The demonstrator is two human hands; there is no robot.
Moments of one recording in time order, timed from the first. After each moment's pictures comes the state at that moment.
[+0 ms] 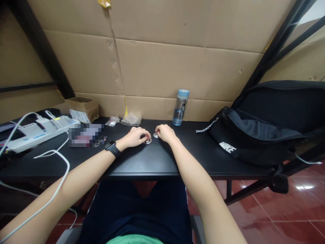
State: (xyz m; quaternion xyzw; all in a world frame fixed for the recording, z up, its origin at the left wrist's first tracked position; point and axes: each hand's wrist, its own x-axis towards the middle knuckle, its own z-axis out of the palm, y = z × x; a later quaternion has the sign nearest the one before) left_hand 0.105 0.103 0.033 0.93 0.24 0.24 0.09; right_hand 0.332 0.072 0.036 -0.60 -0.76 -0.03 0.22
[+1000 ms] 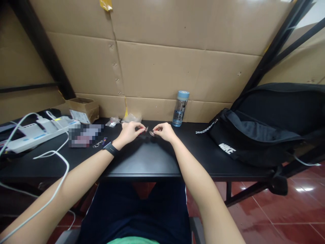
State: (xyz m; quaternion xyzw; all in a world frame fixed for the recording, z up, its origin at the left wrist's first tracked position) left_hand 0.098 0.100 0.053 0.85 0.39 0.34 0.09; right_hand 0.333 0.071 0.045 -0.54 -0.73 0.15 0.40
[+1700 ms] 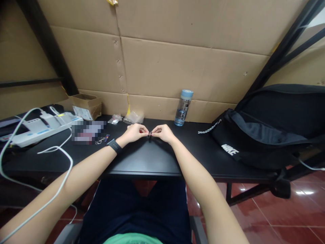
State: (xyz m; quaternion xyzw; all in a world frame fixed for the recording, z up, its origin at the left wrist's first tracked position) left_hand 0.099 0.111 0.038 0.85 0.41 0.28 0.19; right_hand 0.318 0.076 0.024 -0.49 -0.69 0.34 0.43
